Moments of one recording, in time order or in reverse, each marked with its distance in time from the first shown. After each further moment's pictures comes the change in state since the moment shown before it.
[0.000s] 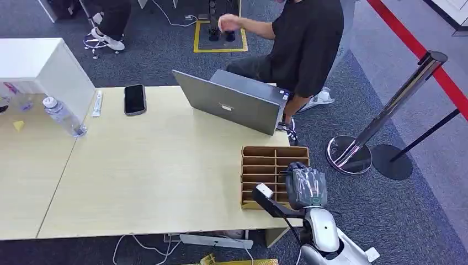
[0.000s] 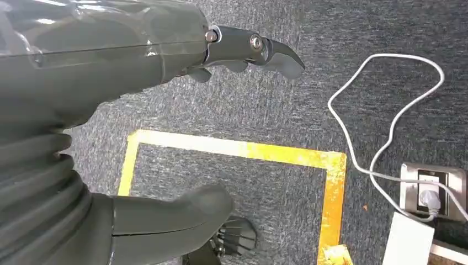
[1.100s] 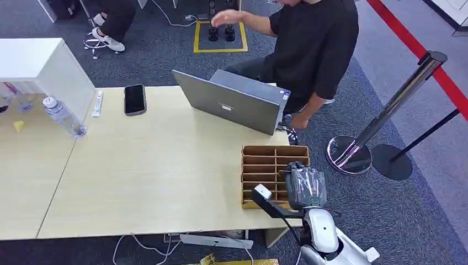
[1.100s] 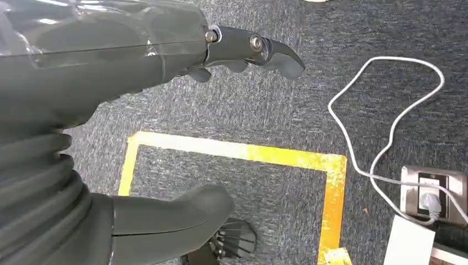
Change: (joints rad) left arm 0.001 0.000 0.000 0.000 0.000 0.008 -0.002; right arm -0.002 0.000 0.003 -0.006 0.038 -0.008 0.008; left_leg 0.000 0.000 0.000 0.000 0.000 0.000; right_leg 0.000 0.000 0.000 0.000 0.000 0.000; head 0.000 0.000
